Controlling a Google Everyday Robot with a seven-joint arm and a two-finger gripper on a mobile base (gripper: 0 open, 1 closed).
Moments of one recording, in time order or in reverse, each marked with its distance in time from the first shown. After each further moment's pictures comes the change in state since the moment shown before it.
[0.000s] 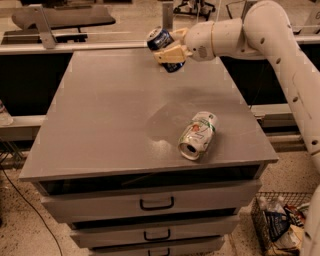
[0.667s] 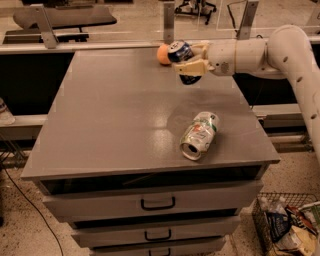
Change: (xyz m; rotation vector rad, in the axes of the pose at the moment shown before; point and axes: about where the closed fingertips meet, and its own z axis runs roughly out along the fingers) arm 0.046 0.003 -0.047 -0.031 -0.076 0.059
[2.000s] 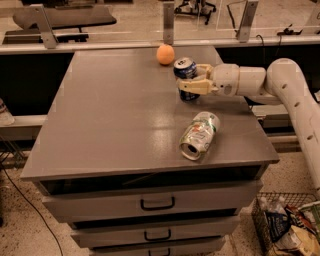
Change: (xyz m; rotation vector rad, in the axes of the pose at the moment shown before) arm 0.053 0.021 -0.008 -0.075 -0.148 0.089
